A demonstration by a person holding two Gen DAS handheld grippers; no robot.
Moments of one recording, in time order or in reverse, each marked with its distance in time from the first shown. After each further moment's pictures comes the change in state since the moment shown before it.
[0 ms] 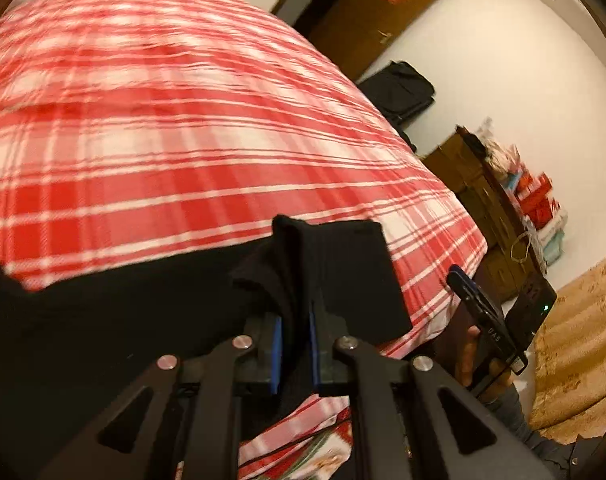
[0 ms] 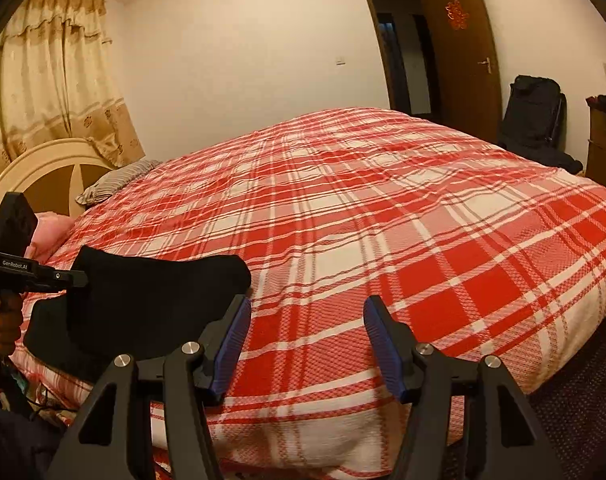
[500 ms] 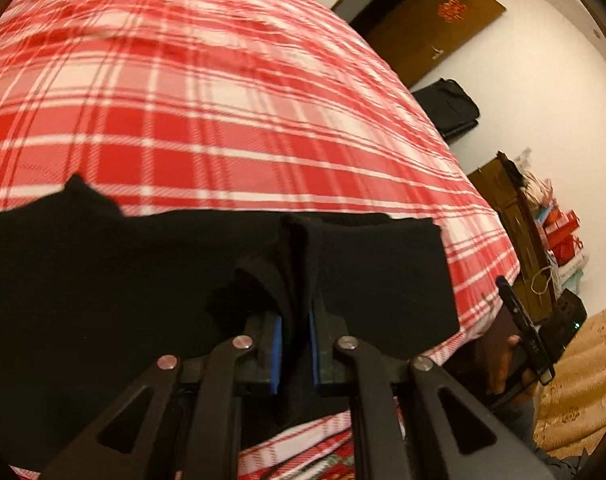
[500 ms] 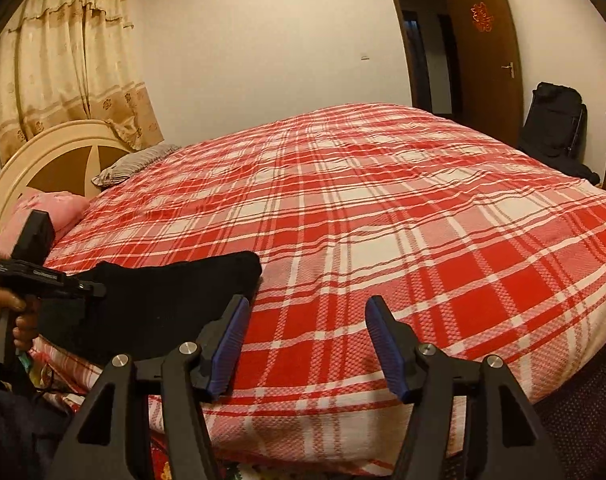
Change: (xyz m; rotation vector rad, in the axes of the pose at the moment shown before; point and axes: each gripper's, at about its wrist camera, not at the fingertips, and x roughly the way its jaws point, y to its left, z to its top) left arm -0.004 0.075 -0.028 -0.146 0.003 0.086; right arm 0.006 0.022 -0.004 -0.055 0.038 0.058
